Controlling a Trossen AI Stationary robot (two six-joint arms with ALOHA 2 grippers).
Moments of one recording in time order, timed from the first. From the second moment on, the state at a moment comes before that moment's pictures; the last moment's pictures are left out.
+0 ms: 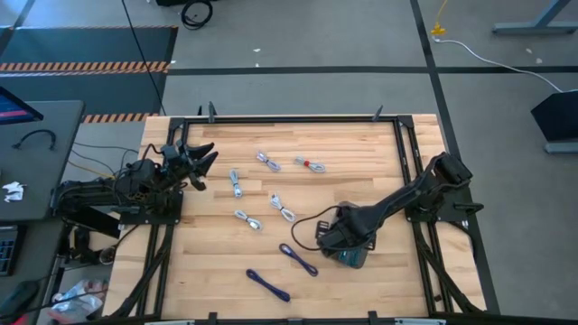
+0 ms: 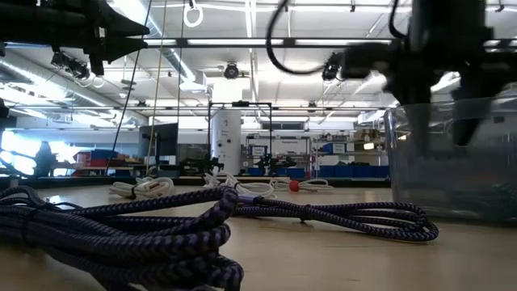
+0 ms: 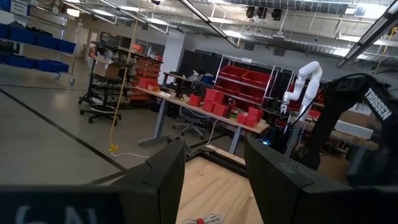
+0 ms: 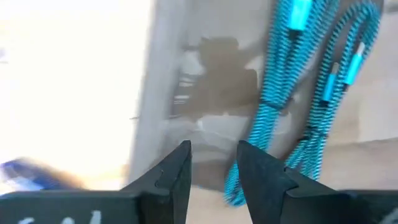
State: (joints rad) left arm 0.09 0.25 0.20 0.28 -0.47 -0.19; right arm 0.44 1.79 1.26 -0.96 0.10 2.24
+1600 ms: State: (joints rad) left arm 0.09 0.25 0.20 0.25 -0.39 -0.19; right arm 0.31 1.90 1.86 -0.89 0.31 1.22
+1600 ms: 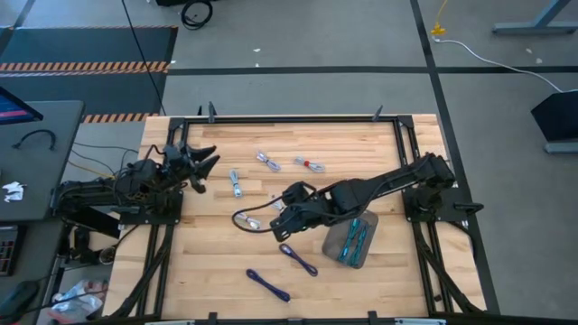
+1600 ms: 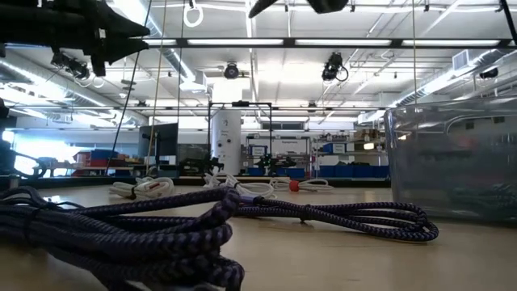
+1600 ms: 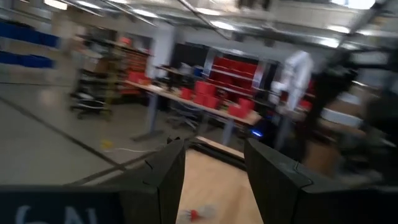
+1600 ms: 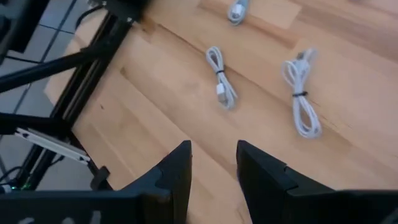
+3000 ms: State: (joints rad) left arm 0.09 1.03 0.64 -0.68 -0.01 0.25; right arm -0.04 1.40 1.86 -0.77 0.21 0.28
